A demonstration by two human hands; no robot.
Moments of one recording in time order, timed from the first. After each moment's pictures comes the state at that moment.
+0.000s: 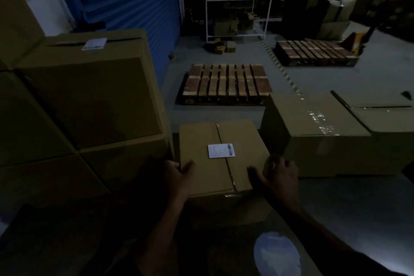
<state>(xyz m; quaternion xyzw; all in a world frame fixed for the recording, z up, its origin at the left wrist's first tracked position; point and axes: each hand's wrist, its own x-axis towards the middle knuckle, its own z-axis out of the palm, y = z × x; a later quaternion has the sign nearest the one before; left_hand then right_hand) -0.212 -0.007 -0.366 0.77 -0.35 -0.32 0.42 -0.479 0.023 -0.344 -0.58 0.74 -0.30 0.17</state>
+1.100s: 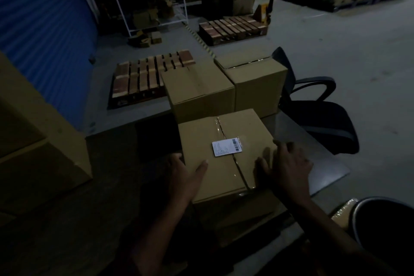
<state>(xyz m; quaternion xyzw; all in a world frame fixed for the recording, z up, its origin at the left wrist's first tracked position) -0.500 0.128 -0.365 0.64 -0.60 -0.33 0.34 -0.742 0.232 -0.332 -0.49 0.83 -0.27 0.01</state>
